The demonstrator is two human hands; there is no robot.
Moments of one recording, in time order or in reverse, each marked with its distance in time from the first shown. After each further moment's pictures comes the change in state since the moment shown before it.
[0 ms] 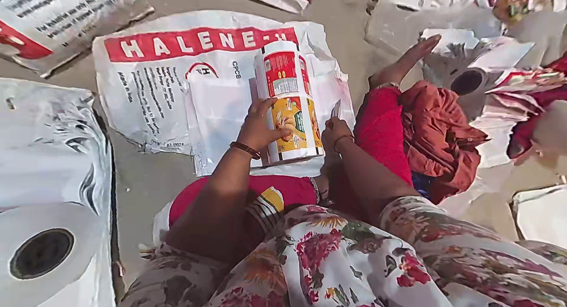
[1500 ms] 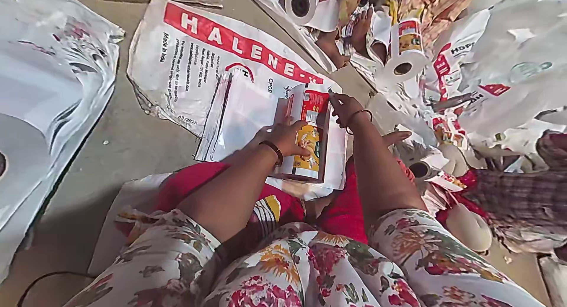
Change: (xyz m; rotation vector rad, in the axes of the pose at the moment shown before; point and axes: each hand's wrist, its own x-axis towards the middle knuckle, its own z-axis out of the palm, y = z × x) left_hand -0.004 0.005 -0.007 0.028 -0.018 -0.009; right_hand -0.009 -0.196 -0.144 -0.034 -0.032 -0.254
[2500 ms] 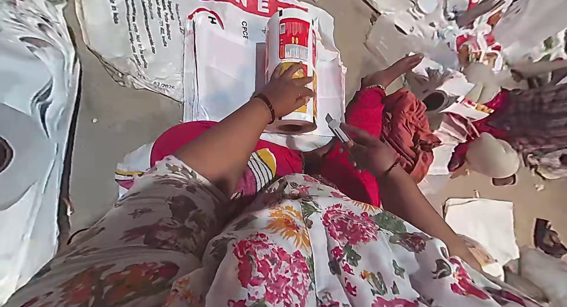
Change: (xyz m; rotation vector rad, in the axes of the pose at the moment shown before) left_hand -0.006 0.026 0.034 0.396 -0.024 0.558; right_hand -0.265 0.153 0.049 0.617 -0.205 -0.028
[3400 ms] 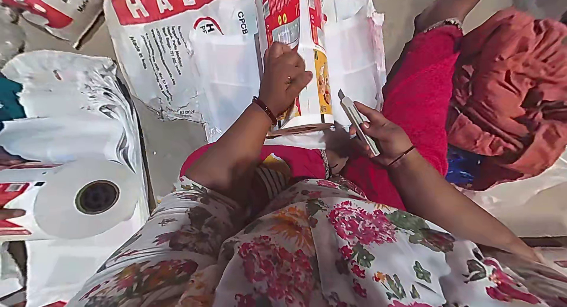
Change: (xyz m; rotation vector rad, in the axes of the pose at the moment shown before) left_hand 0.021 -0.024 0.018 -0.207 0.413 0.129; right_hand 0.086 0.088 0.005 0.817 -0.242 -0.131
